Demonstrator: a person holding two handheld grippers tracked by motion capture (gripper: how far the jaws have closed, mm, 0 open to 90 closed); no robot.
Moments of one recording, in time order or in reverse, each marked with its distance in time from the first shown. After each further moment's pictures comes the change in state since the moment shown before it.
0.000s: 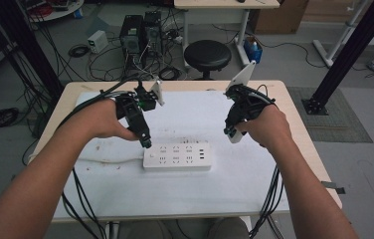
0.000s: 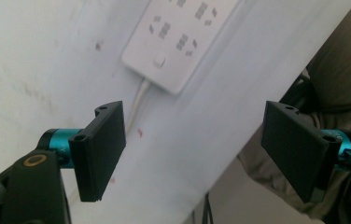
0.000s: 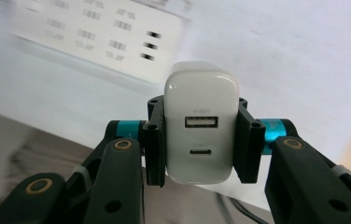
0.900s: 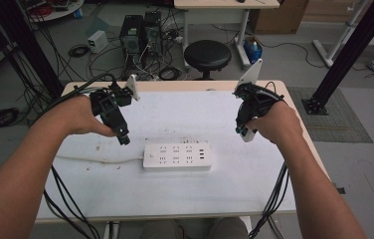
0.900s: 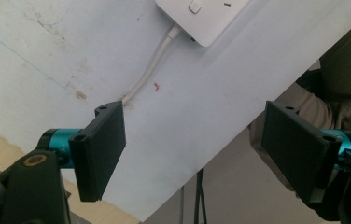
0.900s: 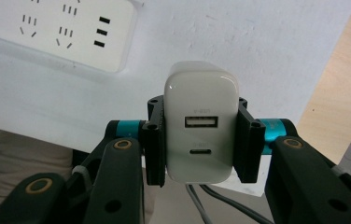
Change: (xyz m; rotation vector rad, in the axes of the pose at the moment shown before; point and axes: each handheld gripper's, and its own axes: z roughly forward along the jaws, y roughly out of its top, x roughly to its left) left arm 0.029 -0.032 -0.004 0.039 -0.021 -0.129; right arm -0.020 -0.001 0.001 0.038 -0.058 0.011
